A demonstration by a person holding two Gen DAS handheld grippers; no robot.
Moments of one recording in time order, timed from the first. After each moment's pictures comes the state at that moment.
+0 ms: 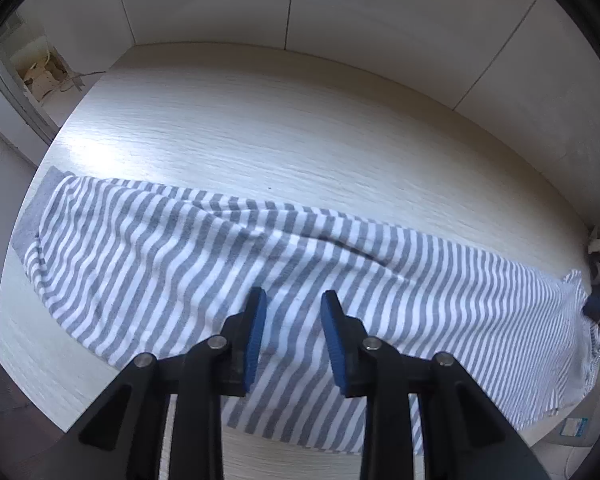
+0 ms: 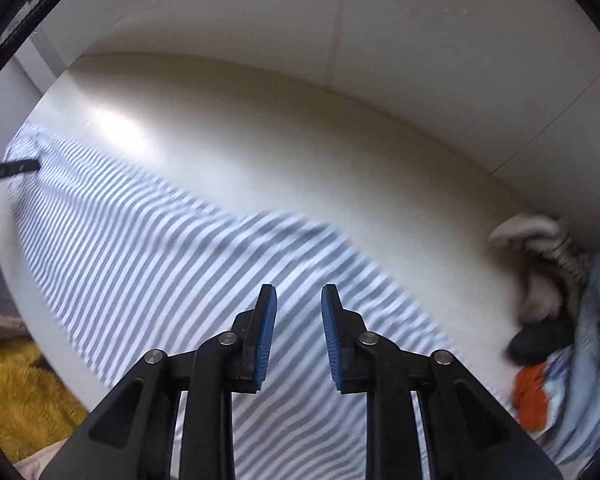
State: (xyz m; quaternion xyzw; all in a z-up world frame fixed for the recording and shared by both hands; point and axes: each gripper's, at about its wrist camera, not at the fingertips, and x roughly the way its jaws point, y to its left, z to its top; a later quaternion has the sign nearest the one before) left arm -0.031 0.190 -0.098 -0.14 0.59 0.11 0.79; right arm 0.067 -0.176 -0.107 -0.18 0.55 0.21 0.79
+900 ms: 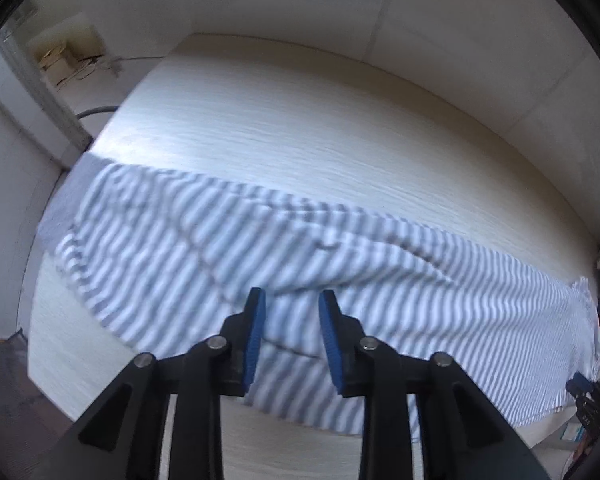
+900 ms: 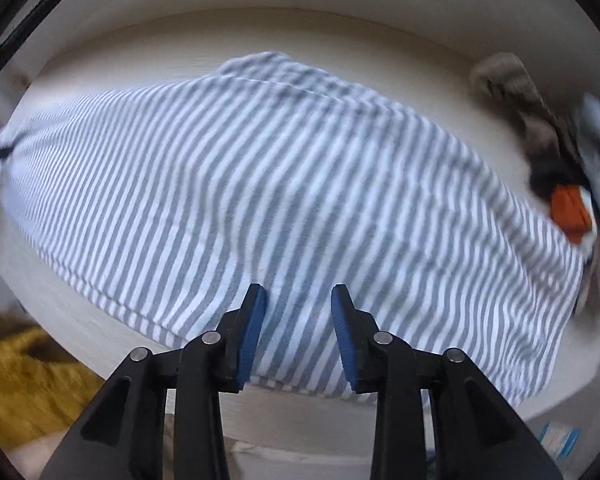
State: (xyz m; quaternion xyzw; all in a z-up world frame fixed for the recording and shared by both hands) left arm -0.053 0.260 -0.091 -0.15 0.59 0.14 0.78; right arm -0.049 -0.262 -0.123 -0.10 0.59 0.11 0.79
